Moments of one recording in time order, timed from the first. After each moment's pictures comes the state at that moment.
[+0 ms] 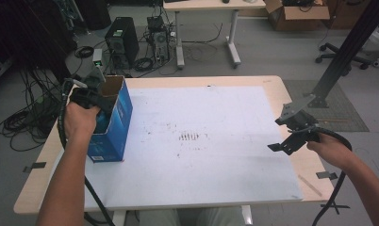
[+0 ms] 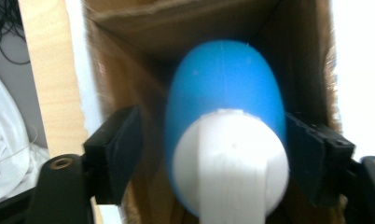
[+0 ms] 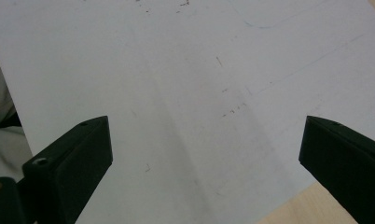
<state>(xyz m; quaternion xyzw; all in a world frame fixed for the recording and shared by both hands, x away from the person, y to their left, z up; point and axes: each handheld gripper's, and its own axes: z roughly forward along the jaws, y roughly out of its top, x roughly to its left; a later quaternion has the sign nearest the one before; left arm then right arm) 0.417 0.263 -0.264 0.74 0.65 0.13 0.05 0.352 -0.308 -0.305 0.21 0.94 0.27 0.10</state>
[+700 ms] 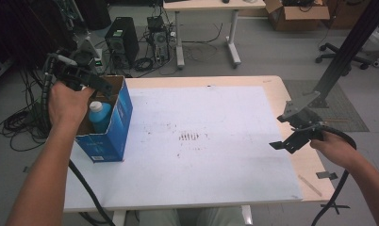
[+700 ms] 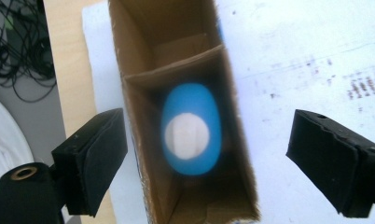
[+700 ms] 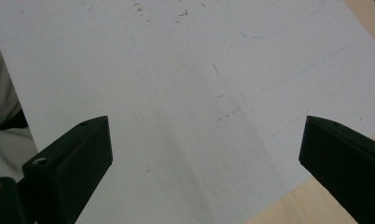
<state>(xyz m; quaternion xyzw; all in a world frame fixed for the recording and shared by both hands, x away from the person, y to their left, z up) 0.396 0.240 -0.179 0.76 0.62 0.17 0.11 0.347 -0.308 -0.289 0.20 0.93 0.27 0.12</state>
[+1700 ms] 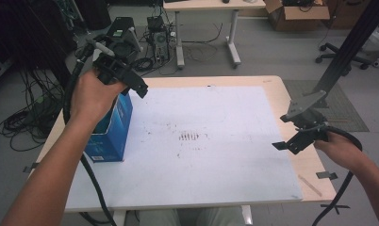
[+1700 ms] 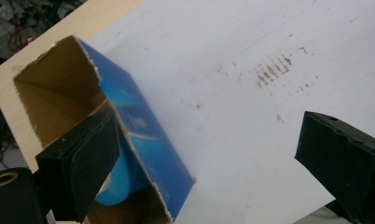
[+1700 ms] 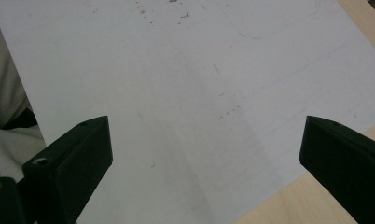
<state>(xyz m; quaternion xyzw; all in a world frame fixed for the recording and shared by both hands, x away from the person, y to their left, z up) 0.380 0.148 -0.148 0.85 0.48 0.15 0.13 0.338 -0.310 -0.280 0.20 0.93 0.27 0.12</state>
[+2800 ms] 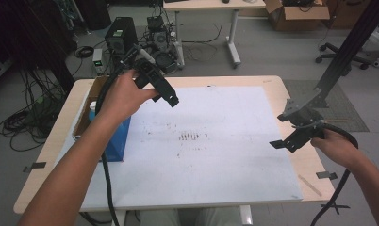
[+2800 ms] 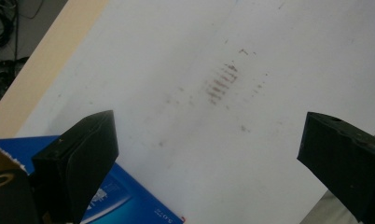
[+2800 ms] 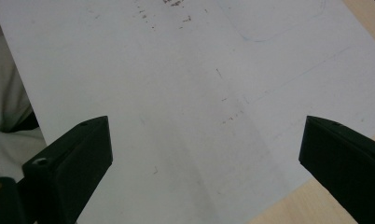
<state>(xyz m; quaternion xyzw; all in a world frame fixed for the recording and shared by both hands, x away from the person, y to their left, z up) 0.394 0.078 -0.173 0.93 0.32 0.12 0.13 0.345 -0.304 -0.279 0.21 0.93 0.27 0.11</state>
